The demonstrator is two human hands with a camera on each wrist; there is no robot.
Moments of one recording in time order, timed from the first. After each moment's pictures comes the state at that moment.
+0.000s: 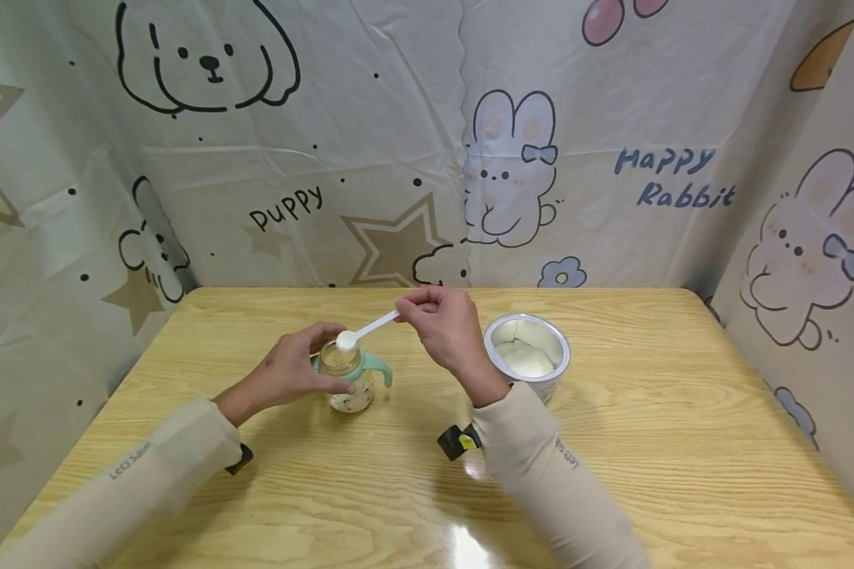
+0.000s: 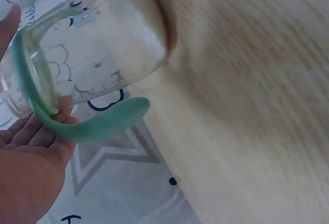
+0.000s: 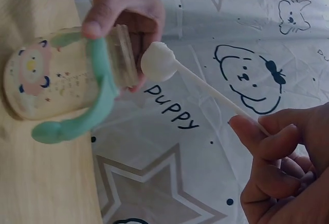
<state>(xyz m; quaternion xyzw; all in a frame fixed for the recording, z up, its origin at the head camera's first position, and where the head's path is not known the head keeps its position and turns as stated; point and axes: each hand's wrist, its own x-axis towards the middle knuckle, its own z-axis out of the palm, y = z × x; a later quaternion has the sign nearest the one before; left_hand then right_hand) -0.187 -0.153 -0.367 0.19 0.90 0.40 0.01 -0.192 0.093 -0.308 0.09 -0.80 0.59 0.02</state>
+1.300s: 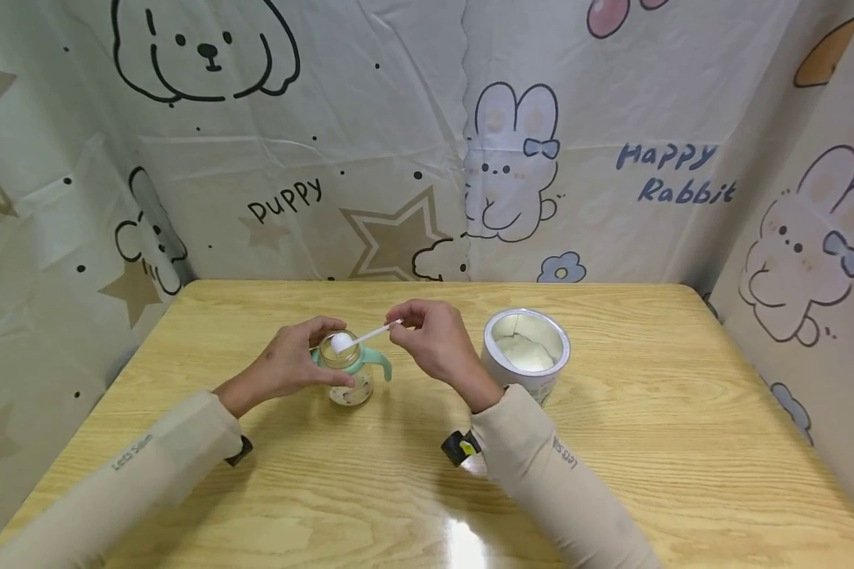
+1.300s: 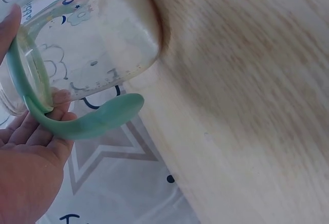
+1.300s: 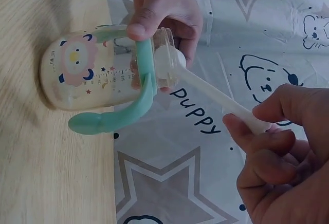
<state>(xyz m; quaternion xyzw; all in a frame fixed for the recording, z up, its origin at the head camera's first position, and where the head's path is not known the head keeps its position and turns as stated) -0.191 -0.155 -0.369 0.19 0.90 0.39 0.01 -0.188 0.087 -0.323 0.15 -0.85 0.51 0.00</state>
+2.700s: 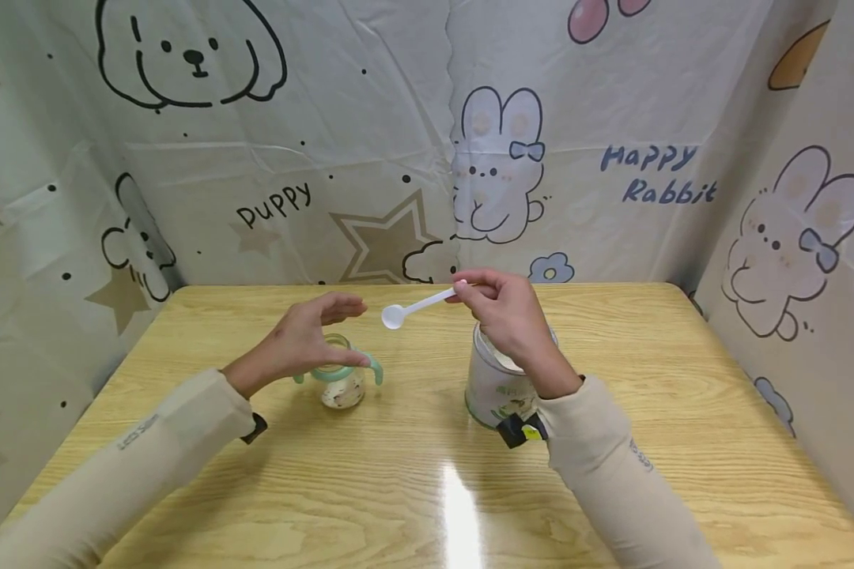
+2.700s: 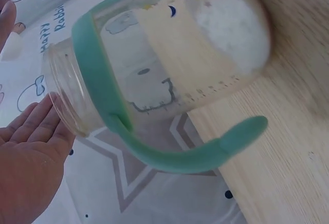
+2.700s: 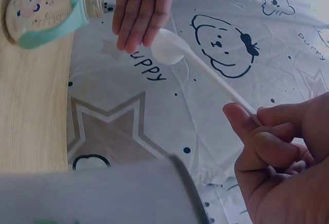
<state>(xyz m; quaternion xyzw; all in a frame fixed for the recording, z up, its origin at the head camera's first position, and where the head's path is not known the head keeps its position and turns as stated) -0.200 -0.122 -0.333 0.24 0.88 0.40 0.01 -0.184 0.168 -0.282 0.06 -0.83 0.55 0.01</state>
